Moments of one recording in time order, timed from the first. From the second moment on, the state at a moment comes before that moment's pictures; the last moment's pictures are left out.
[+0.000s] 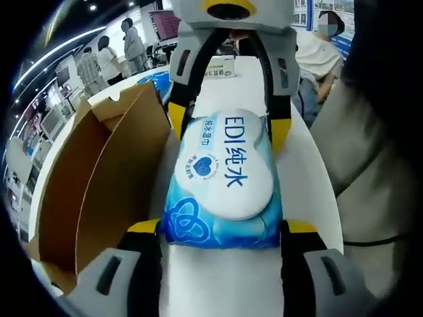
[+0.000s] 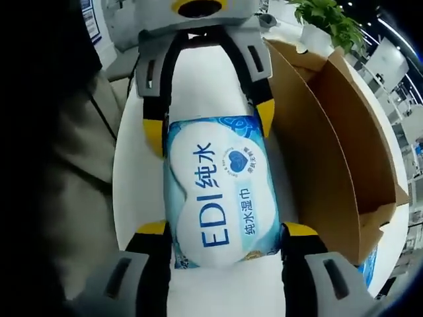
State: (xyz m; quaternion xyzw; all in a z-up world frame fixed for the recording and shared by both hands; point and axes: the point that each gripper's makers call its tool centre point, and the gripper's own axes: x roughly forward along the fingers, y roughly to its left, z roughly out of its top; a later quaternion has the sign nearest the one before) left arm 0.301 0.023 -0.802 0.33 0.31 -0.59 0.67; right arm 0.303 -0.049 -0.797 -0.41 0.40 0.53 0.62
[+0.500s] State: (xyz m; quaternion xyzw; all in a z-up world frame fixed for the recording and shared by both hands) left arm 0.290 0.055 -0.770 0.27 0.30 -0.55 0.74; right arm 0.301 -0.024 -0.773 -0.41 0.38 0.53 0.63
